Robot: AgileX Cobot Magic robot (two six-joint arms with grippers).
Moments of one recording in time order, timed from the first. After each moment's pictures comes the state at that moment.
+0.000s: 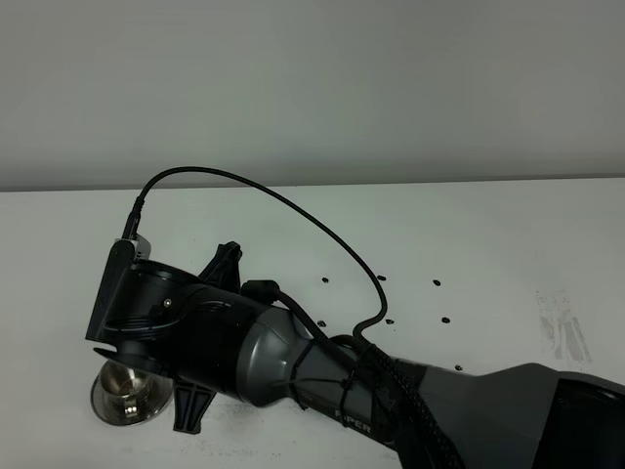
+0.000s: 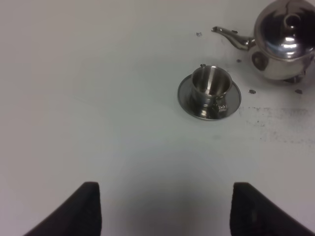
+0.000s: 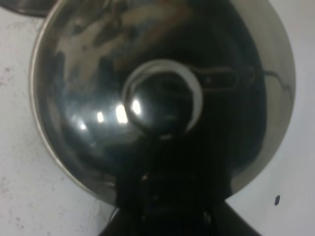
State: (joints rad) left arm 0.10 0.00 -0.50 -0.06 1.05 0.10; right arm 1.06 2.33 -2.09 -0.52 1.21 -0.14
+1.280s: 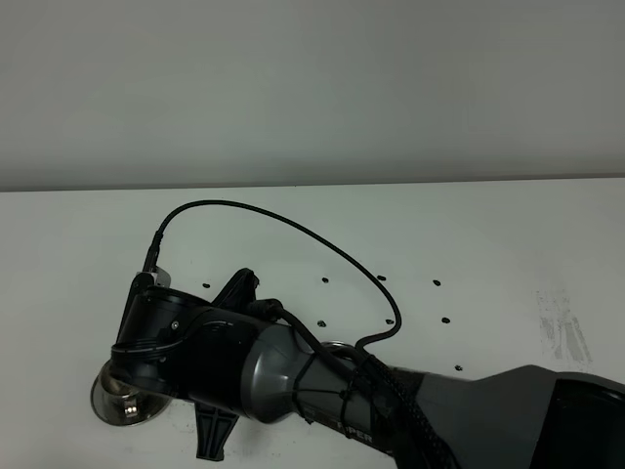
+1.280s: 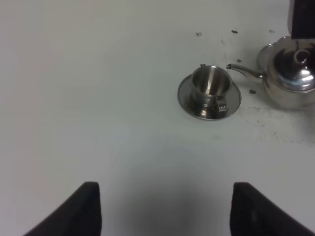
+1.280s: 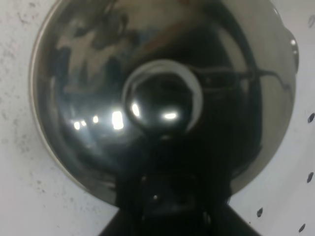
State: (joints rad) left arm 0.10 0.00 -0.50 -0.06 1.05 0.10; right arm 1.06 2.32 -1.98 -0.51 1.23 -0.14
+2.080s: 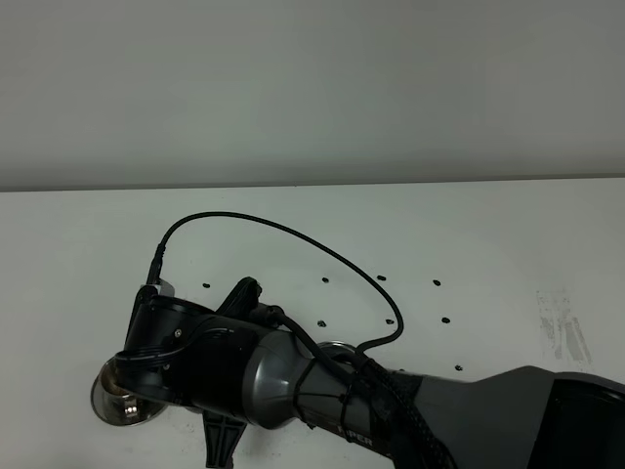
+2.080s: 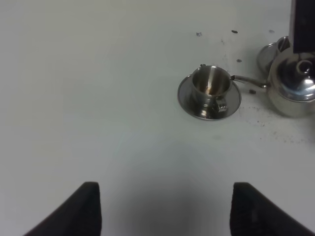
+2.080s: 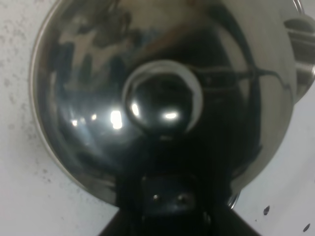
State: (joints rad) left arm 0.10 0.00 -0.50 -0.06 1.05 0.10; right arm 1.06 2.32 -1.95 -0.50 1.23 -0.16
